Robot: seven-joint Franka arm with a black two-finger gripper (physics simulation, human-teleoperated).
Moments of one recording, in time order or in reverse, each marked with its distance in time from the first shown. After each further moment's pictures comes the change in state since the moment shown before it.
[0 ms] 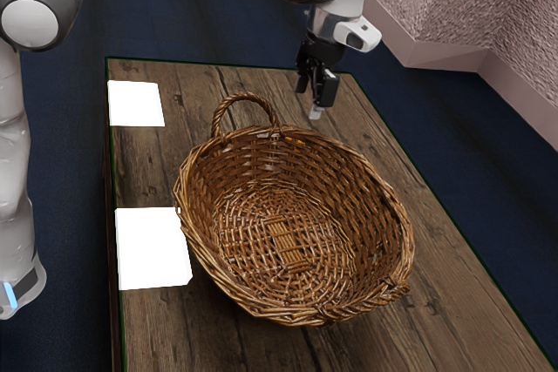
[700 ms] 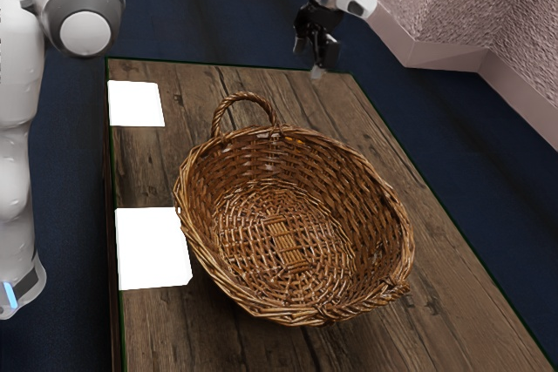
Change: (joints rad) arm 0.134 0.180 0.066 0.260 0.074 -0.080 0.053
